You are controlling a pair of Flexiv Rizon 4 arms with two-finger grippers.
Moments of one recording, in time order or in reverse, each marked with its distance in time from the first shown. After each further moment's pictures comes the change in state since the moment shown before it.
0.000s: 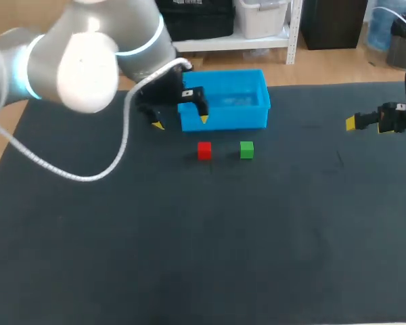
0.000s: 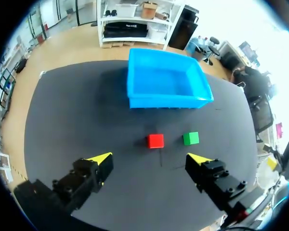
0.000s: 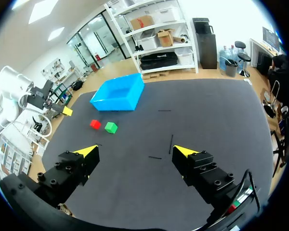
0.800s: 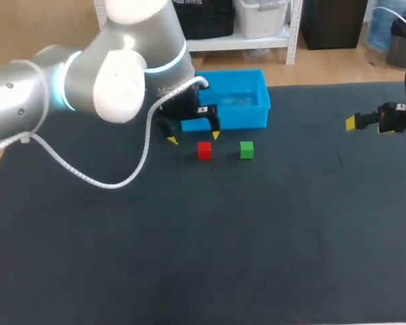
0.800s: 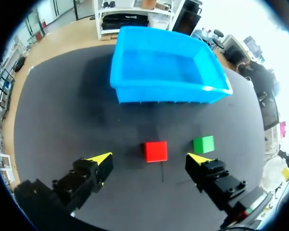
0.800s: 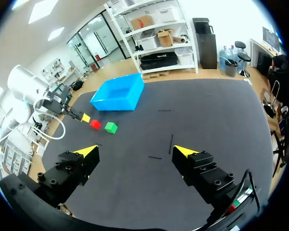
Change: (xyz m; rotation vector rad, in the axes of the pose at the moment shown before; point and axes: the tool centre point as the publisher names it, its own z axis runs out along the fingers) left arm 0.002 -0.003 0.075 -0.018 0.059 0.003; right arm 0.000 0.000 0.000 0.000 0.000 0.000
